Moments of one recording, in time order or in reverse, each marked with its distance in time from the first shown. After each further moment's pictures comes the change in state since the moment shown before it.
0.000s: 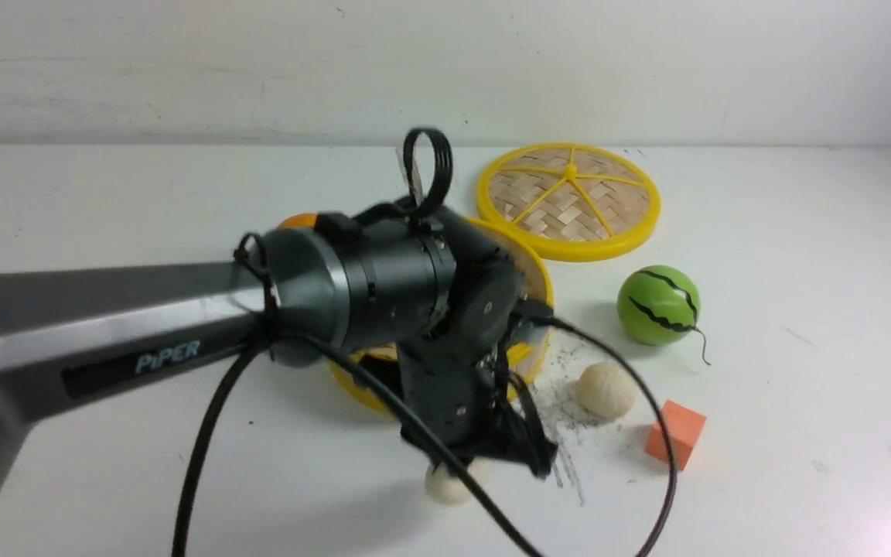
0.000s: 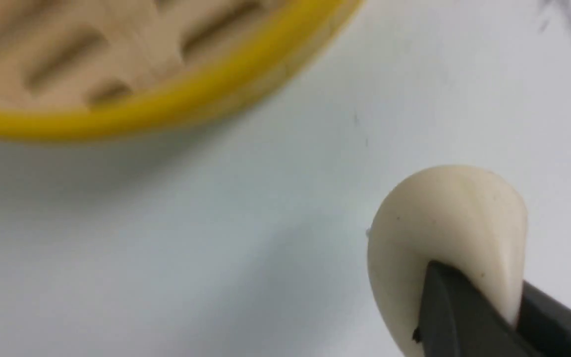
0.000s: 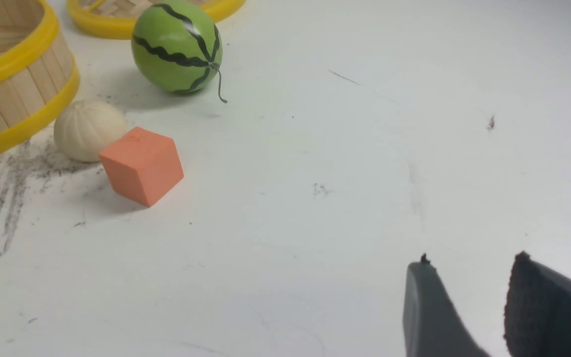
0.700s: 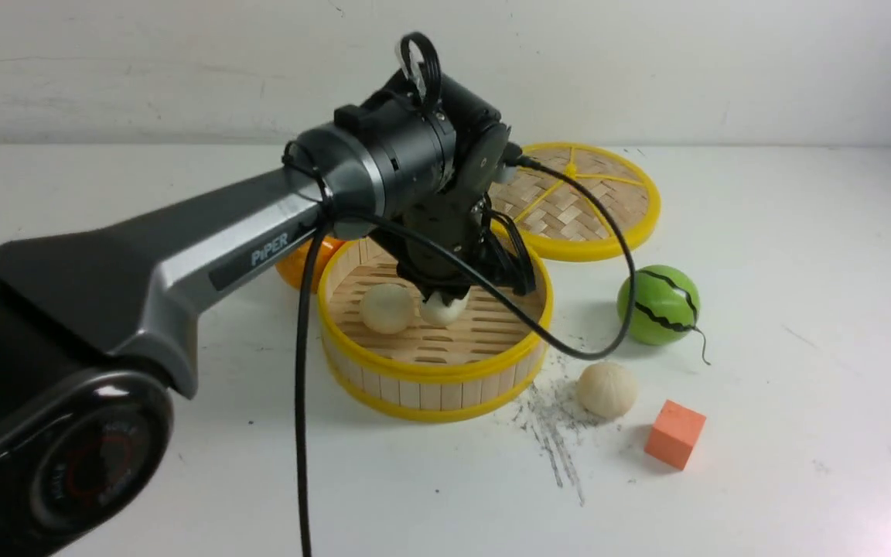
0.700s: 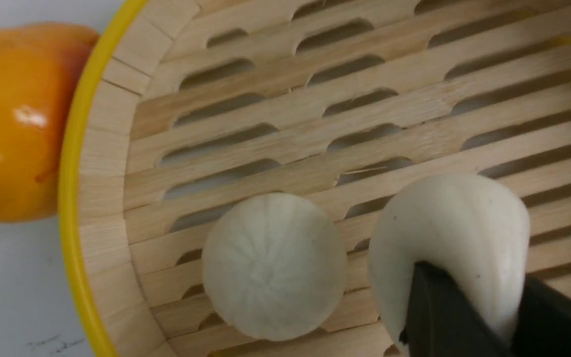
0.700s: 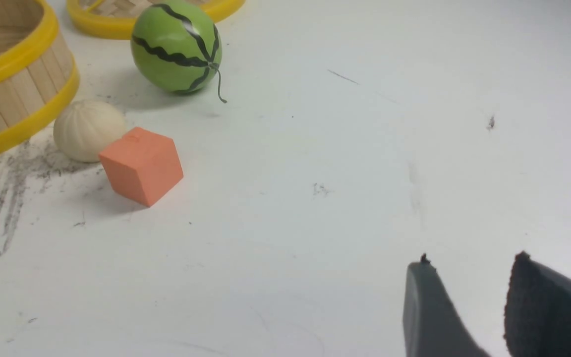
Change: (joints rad) right arm 0.000 0.000 0.000 0.000 0.000 0.000; left arm 0.164 0.329 -0.506 0.104 0.066 -0.023
